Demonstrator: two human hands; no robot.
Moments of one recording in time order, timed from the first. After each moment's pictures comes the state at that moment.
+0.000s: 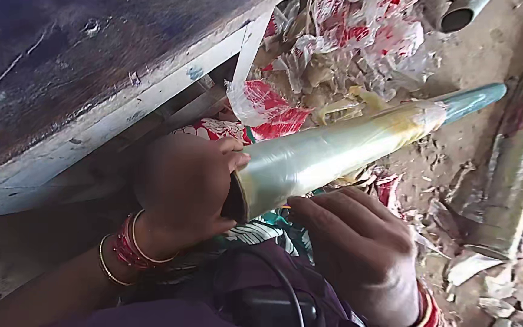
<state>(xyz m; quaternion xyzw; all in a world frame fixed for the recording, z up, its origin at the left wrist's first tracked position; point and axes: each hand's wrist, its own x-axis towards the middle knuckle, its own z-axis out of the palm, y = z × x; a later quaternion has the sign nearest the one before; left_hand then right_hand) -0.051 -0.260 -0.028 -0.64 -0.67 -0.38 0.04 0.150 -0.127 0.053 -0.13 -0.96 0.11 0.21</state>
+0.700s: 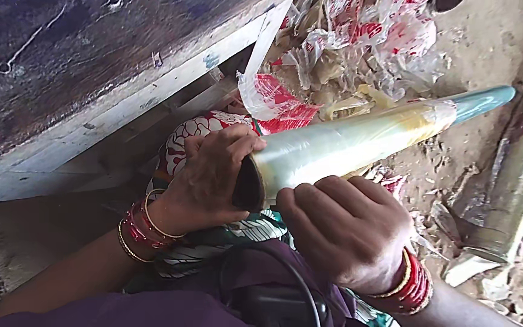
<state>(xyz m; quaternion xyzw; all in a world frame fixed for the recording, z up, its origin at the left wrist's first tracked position) -0.057 -0.254 -0.041 -0.65 -0.65 -0.40 0.00 0.114 -0.131 0.054 0.04 -0.97 -0.04 0.22</state>
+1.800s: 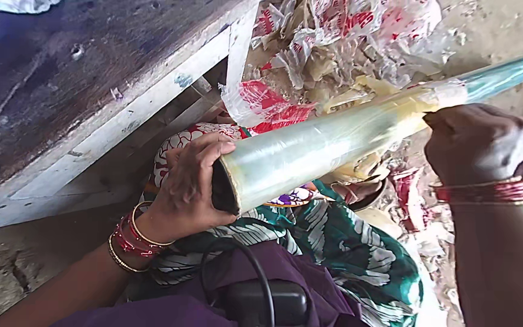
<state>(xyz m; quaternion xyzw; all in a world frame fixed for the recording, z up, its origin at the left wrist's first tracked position) -0.060 -0.249 -0.040 -0.64 -0.67 -0.38 0.00 0.223 0.074 0.018 -0.35 -0.93 -0.05 0.12</state>
